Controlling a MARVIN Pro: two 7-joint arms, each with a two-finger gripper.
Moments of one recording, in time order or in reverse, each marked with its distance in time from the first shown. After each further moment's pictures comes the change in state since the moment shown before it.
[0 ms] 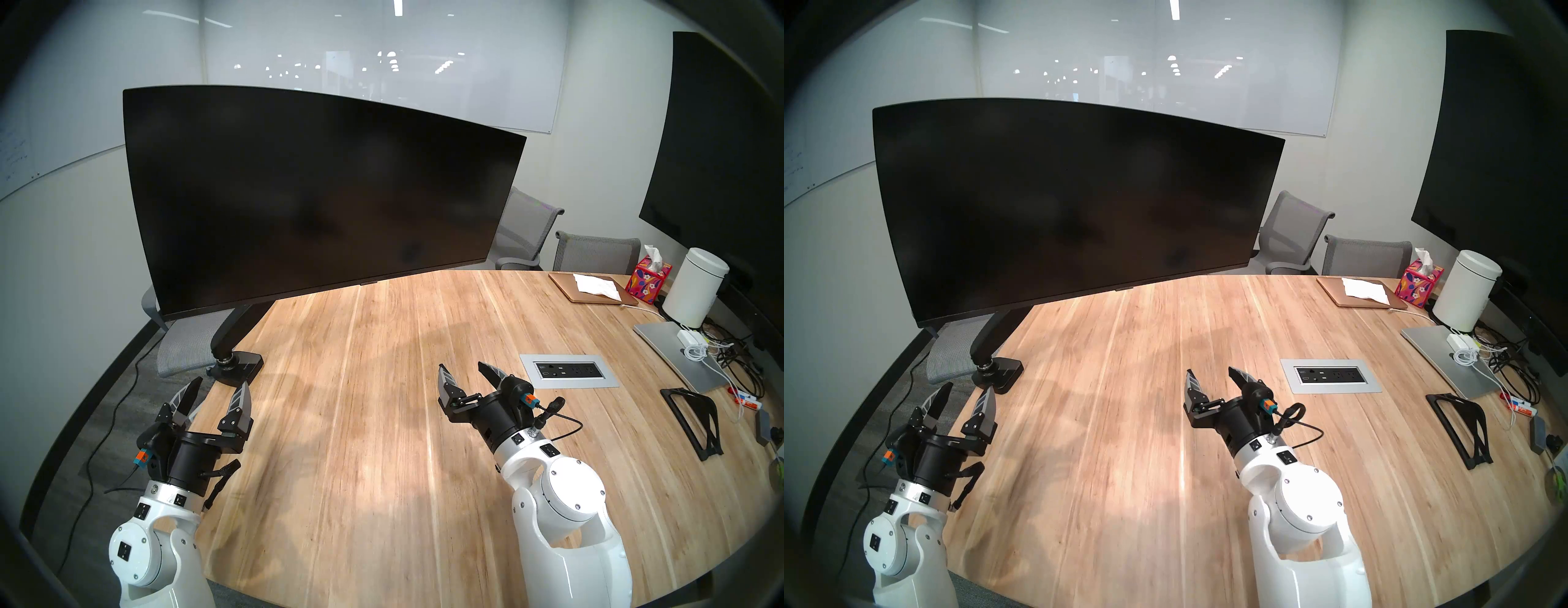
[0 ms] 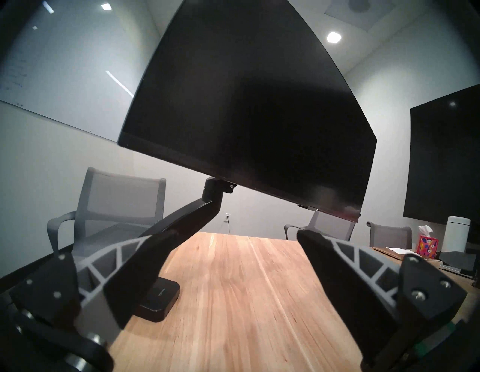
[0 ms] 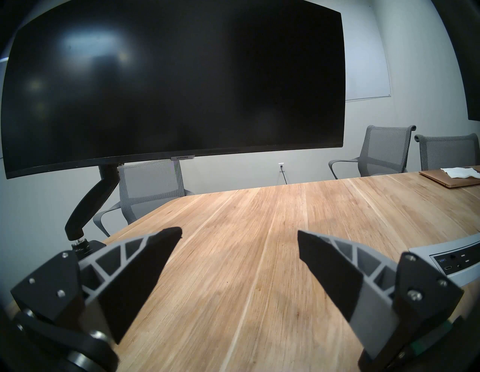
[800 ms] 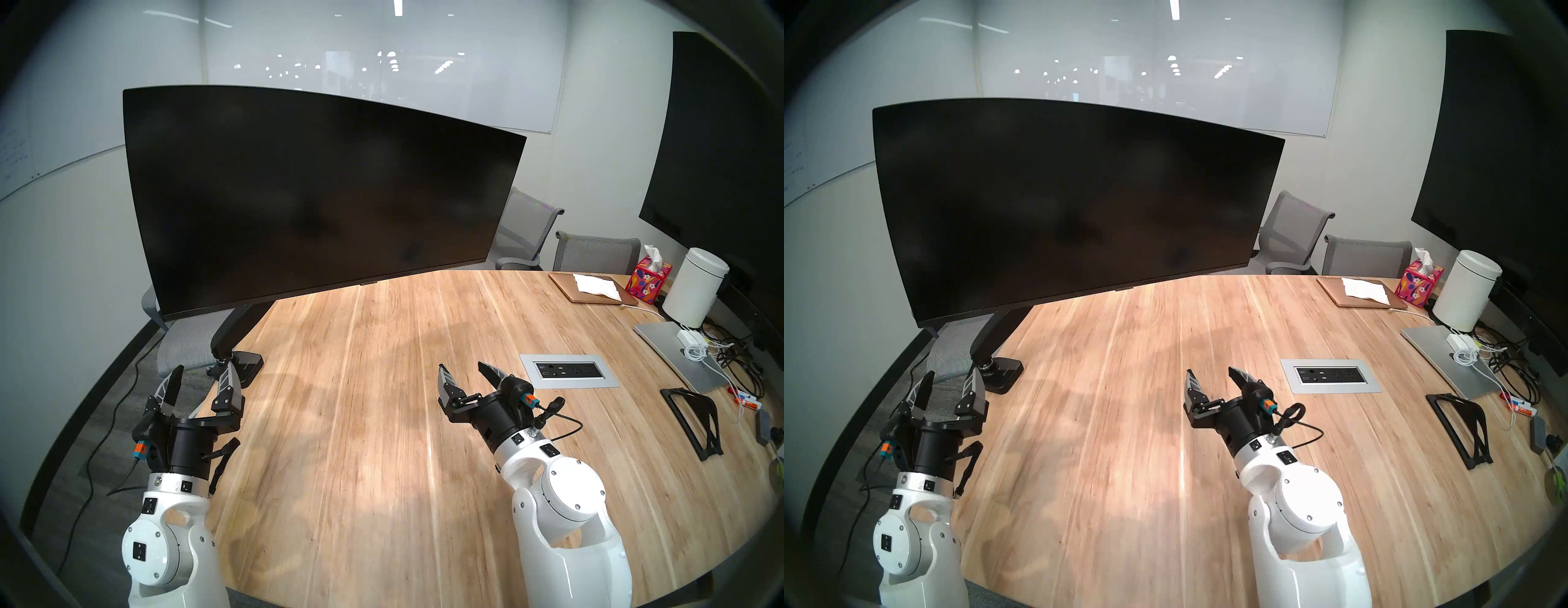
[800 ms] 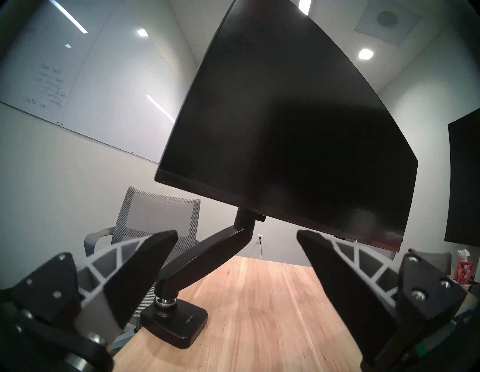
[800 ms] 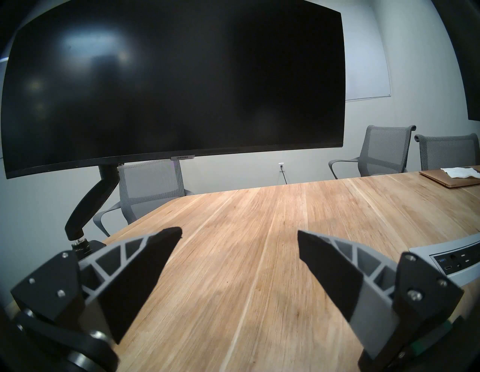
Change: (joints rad) left arm 0.020 0.027 0.100 -0.040 0.025 -0.089 0.235; right arm 0.000 0.000 0.000 0.000 0.000 0.000 0.000
